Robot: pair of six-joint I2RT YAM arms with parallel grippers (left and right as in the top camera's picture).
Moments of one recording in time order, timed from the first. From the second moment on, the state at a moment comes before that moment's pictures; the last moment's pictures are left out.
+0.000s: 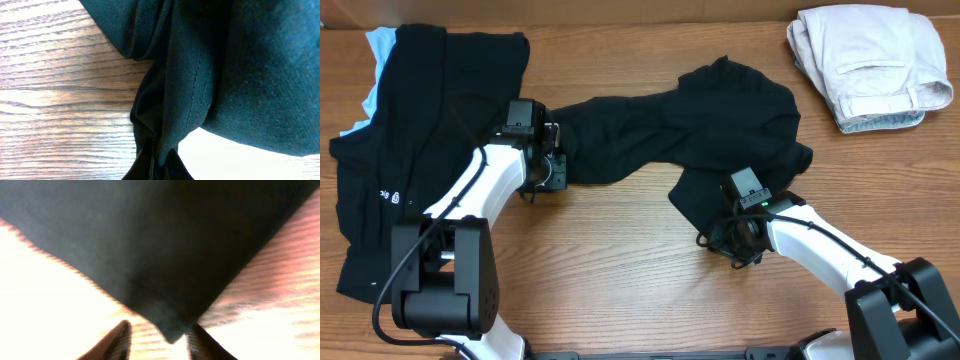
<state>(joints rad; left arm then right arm) -0.08 1.81 1.14 -0.68 0.05 -0.08 0.41 1.56 0.75 -0.65 -0.21 0.74</state>
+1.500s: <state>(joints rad) -0.08 1.84 1.53 -1.07 0.06 -0.07 0.23 1.49 0.95 -0.90 -0.06 0.68</state>
